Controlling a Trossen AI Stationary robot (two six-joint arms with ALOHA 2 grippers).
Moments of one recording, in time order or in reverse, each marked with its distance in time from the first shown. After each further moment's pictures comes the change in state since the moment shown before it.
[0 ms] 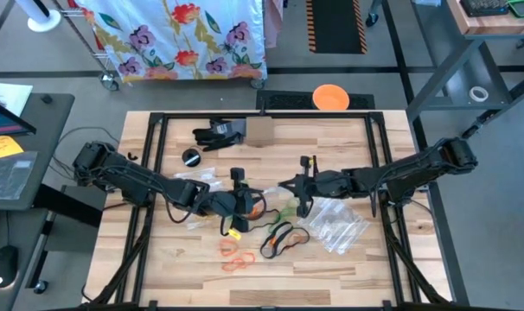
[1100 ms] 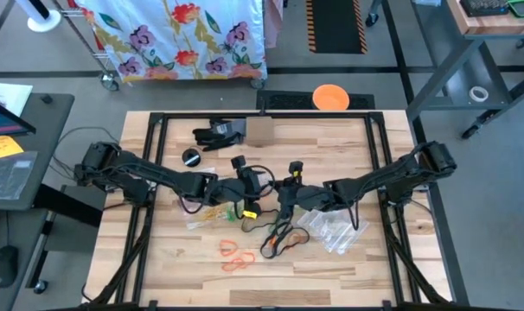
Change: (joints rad) left arm 0.124 0.068 0.000 0.077 -0.036 -0.170; right arm 0.087 0.228 0.154 0.023 0.306 -0.174
